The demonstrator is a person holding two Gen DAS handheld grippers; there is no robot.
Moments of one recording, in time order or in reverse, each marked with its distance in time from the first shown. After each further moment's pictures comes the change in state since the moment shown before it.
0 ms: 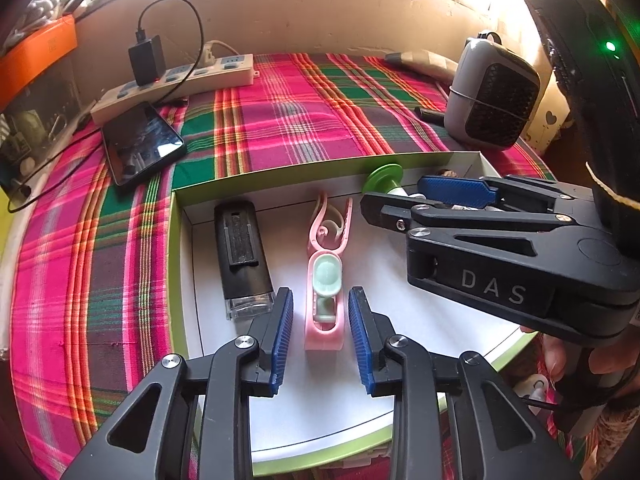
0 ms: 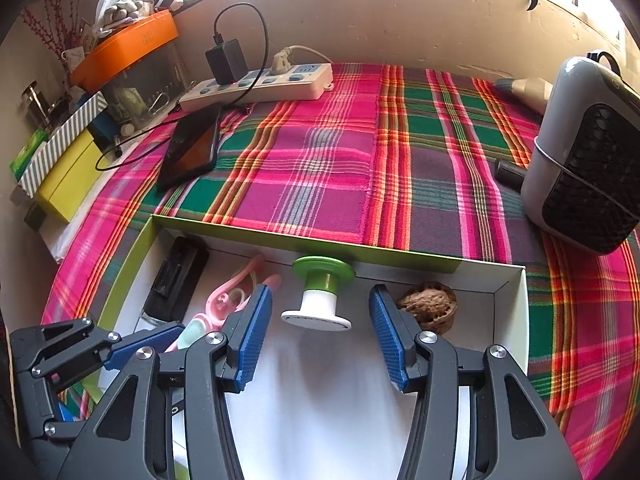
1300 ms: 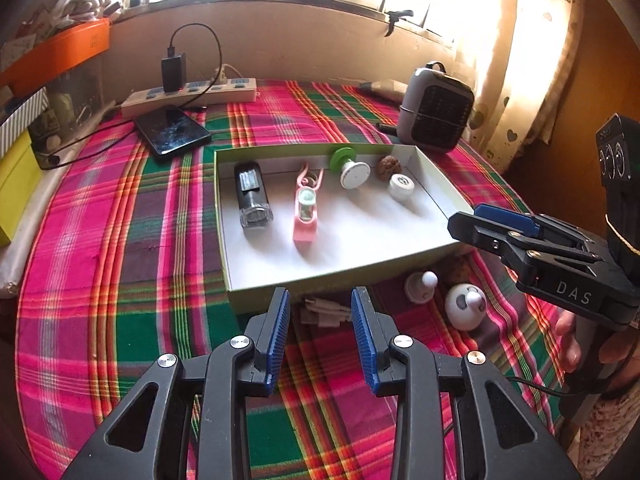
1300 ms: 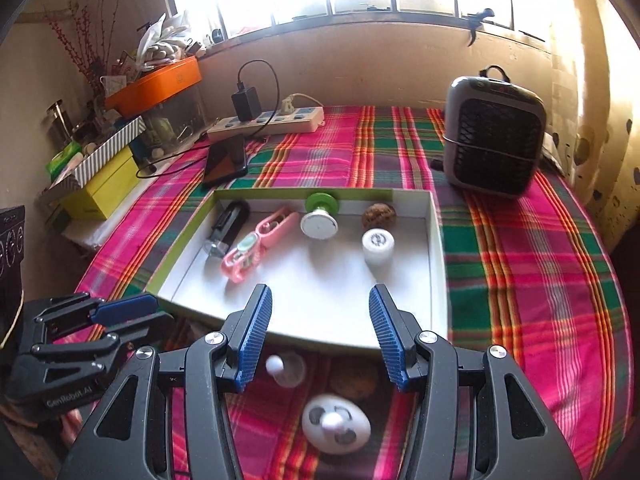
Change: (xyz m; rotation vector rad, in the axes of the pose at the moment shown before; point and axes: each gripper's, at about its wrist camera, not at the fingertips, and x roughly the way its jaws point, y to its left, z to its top) left arm -0.080 0.001 -0.076 -0.011 -0.115 -0.088; right arm -0.101 0.006 -0.090 0.044 -0.175 -0.021
